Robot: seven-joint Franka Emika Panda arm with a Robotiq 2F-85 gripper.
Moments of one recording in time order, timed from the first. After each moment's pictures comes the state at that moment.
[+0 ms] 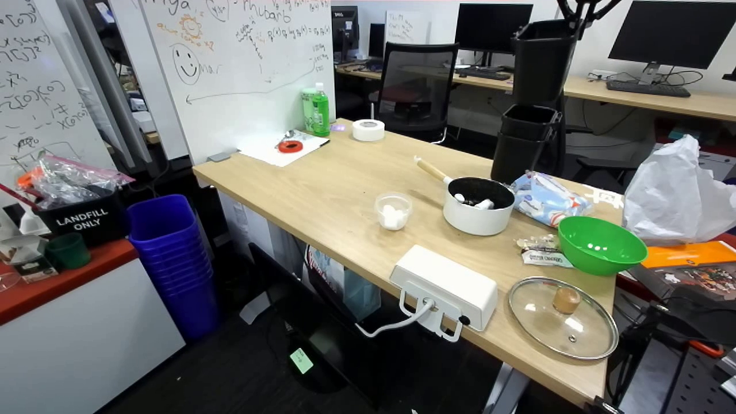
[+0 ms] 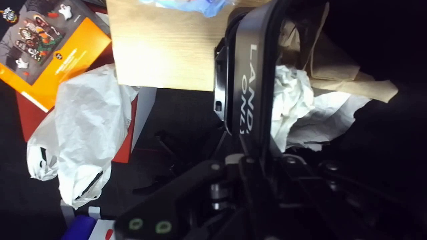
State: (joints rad) arm -0.27 0.35 -0.33 -1.37 -0.05 1.86 0.68
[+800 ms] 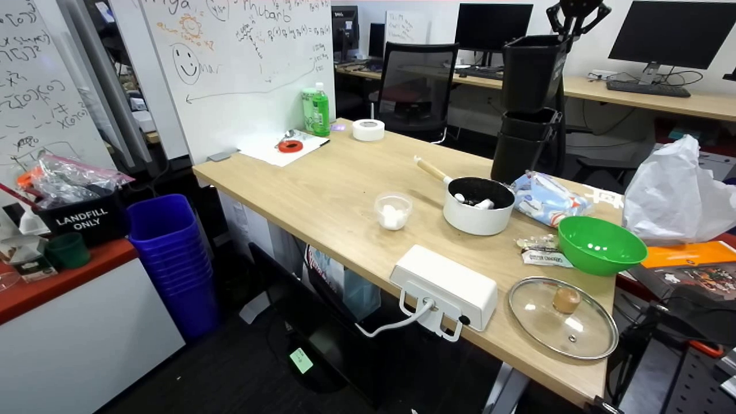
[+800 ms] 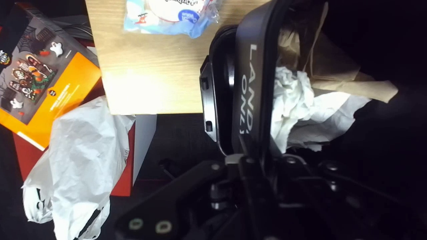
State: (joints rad) arm -0.31 0.48 -0.33 -1.23 0.07 1.78 0.74
